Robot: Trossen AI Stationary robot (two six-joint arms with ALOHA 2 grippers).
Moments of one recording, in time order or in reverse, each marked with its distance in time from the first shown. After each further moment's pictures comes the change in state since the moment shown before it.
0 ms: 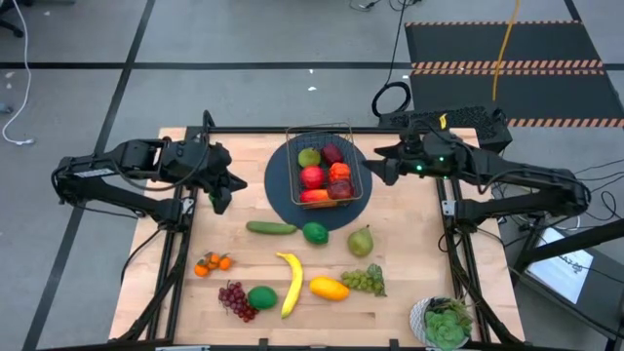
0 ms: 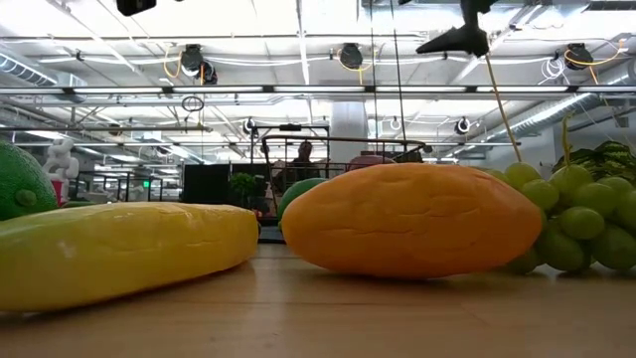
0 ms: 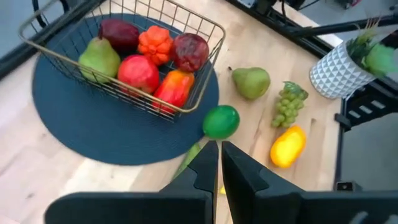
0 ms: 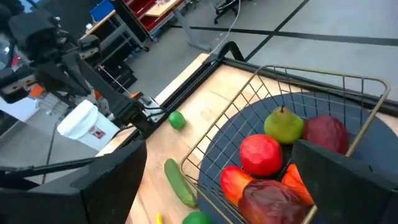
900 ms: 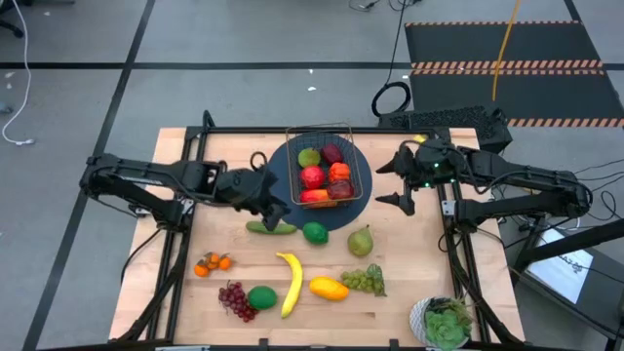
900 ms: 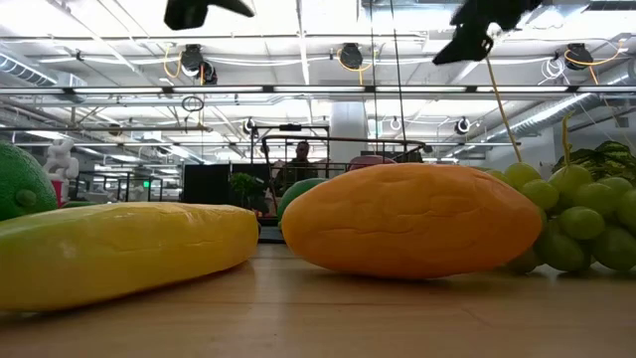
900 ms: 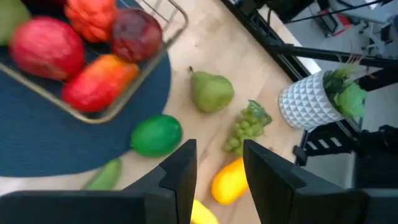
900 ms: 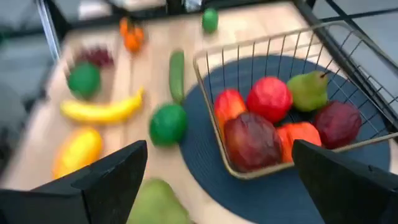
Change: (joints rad) left arm -0.129 0.315 0.000 0.328 -0.028 -0.347; right arm 0.002 -0.030 -0.058 -0.232 -0.288 -0.656
